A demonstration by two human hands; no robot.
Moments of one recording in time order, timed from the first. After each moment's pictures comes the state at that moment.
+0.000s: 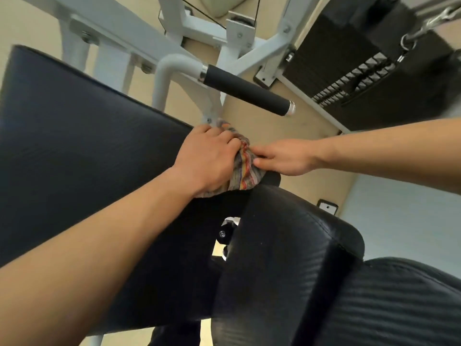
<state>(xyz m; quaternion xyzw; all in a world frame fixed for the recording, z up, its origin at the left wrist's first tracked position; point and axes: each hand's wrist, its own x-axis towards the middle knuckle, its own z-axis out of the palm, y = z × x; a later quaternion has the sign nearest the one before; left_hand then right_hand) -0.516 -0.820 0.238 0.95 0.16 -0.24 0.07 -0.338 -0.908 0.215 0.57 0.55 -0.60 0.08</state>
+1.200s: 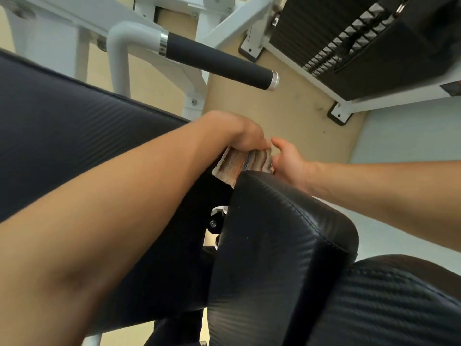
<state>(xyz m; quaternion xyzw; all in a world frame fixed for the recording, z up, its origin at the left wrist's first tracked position) -0.408 -0.839 0.179 0.78 0.09 -0.55 0.27 -0.368 -0.986 0.168 0.65 -0.07 -0.72 -0.24</state>
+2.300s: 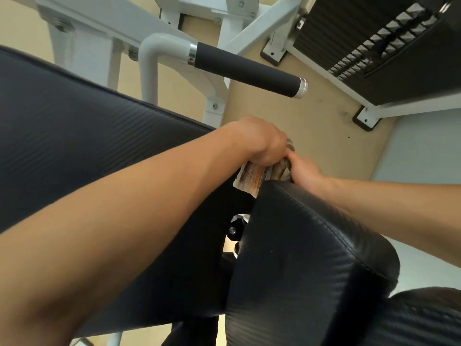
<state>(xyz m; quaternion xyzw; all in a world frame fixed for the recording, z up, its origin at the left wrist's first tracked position) -0.419 -0.837 0.199 0.85 0.06 -0.49 0.17 -0.380 -0.965 0.176 0.79 0.08 -0.59 -0.15</state>
